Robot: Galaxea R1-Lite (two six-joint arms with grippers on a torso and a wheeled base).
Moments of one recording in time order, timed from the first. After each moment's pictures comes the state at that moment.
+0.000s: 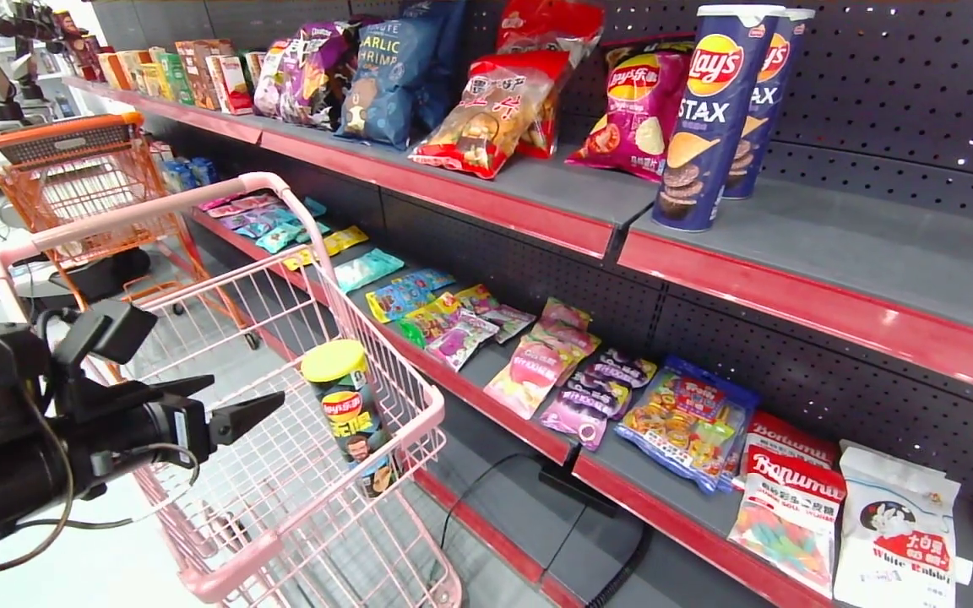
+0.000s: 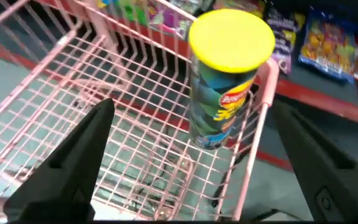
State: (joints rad) left arm -0.01 1.54 -0.38 -0.76 -0.39 0.02; right arm 0.00 0.00 0.00 0.00 0.00 0.00
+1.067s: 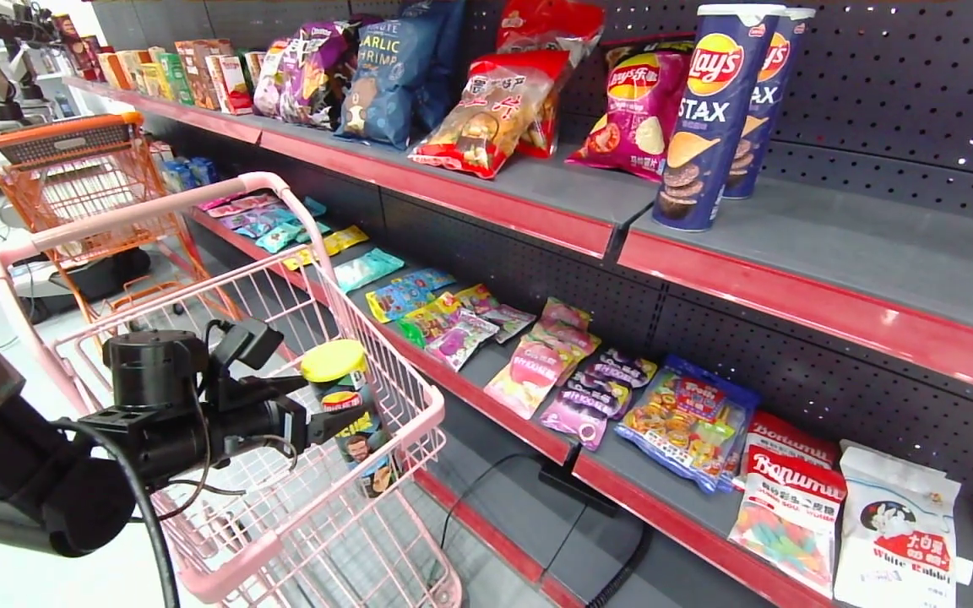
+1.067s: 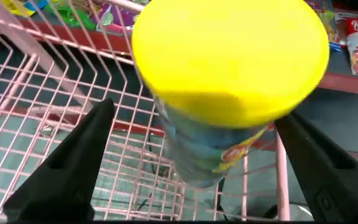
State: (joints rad) left arm -0.11 1.97 -0.50 -1.04 -0.51 0.11; right arm 0.00 0.00 0.00 0.00 0.00 0.00
